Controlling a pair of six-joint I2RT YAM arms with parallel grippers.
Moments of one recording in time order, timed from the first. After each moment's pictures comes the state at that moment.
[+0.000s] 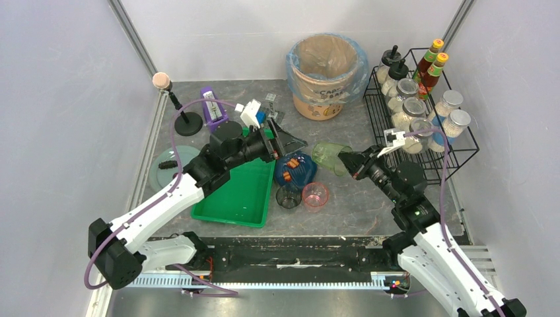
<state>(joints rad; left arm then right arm) -0.73 1.12 0.99 -0.07 0.25 -0.92 0.42 0.60 0.54 -0.02 -0.16 0.53</state>
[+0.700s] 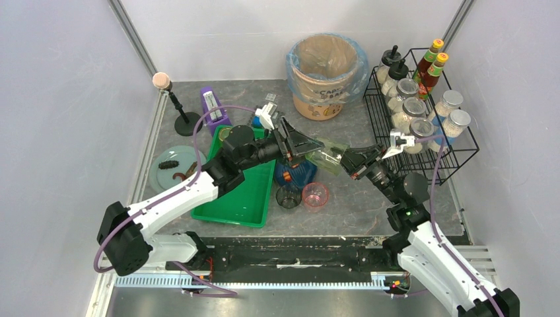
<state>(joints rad) -0.82 1.25 0.94 0.32 0.37 -1.25 0.42 0.63 0.37 0.60 -0.34 0.77</state>
